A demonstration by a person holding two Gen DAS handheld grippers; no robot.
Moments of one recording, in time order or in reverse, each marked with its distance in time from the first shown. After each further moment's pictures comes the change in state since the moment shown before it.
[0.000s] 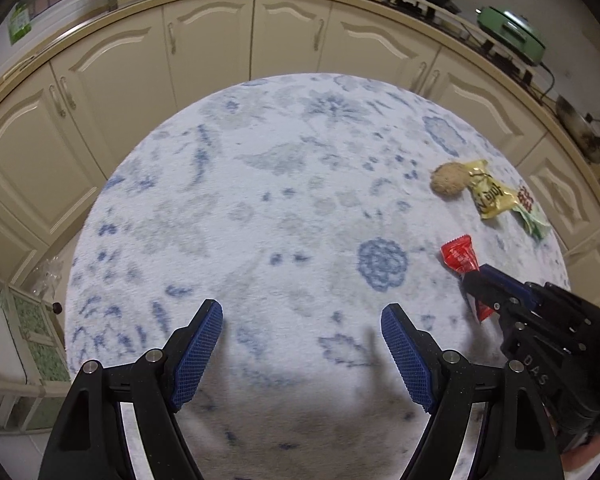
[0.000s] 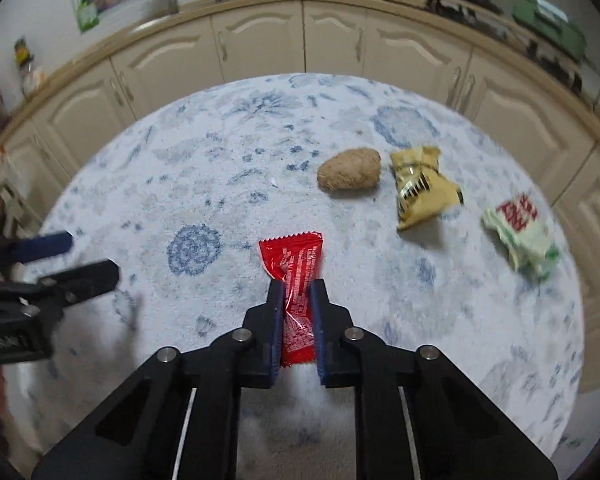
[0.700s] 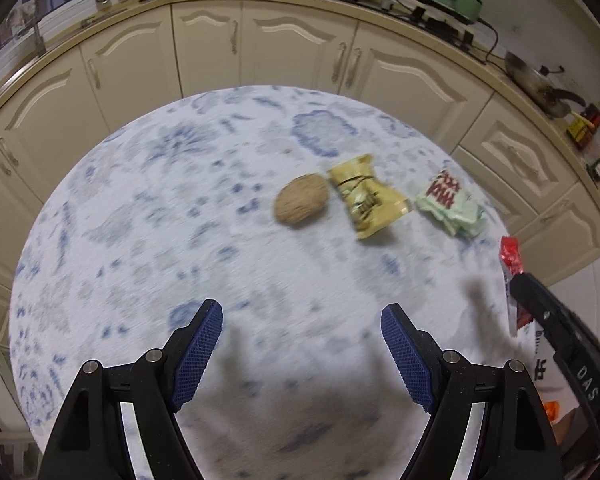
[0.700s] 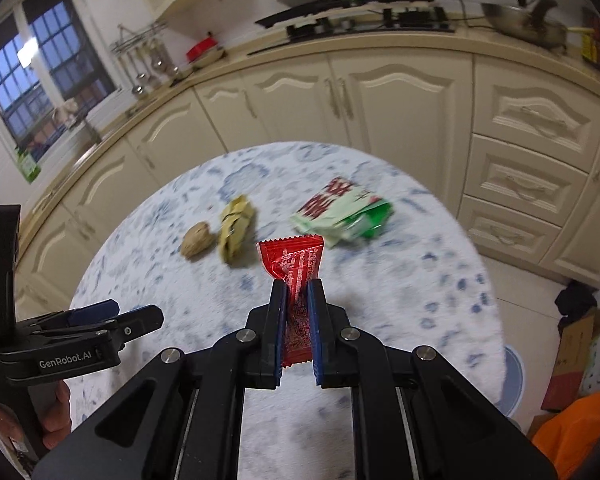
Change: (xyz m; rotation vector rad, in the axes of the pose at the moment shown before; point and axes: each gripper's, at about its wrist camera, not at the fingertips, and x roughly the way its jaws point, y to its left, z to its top) left arm 0.031 -0.125 0.042 0.156 0.028 -0.081; right arm -0.087 -0.122 -0.027 0.406 -0.234 -0.071
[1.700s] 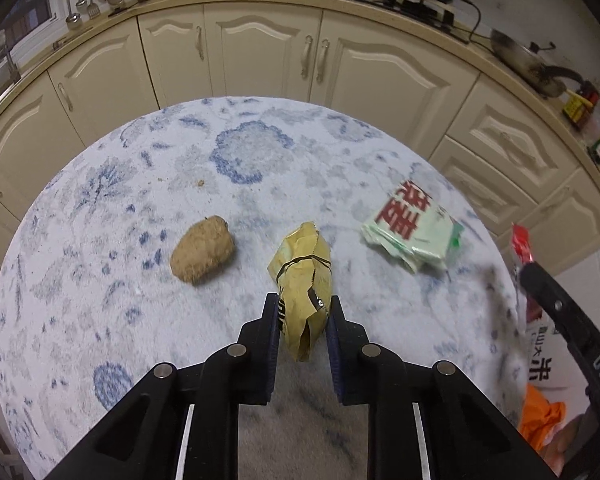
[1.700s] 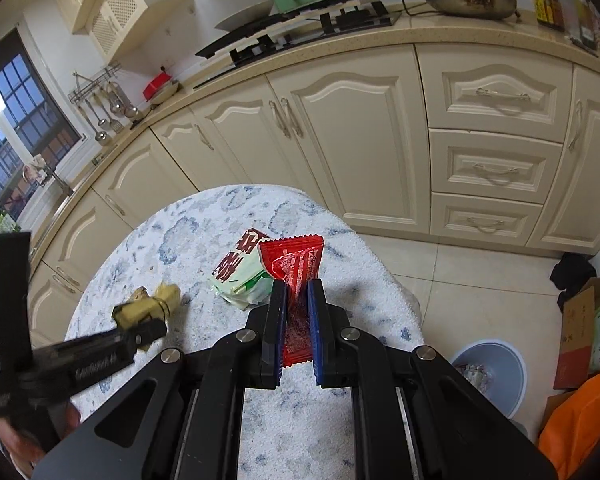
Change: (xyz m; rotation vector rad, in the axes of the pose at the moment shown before) left arm 0.069 -0.065 0.029 0.070 0.004 0.026; right arm 0.006 -0.060 0.027 0.137 -0.051 -0.042
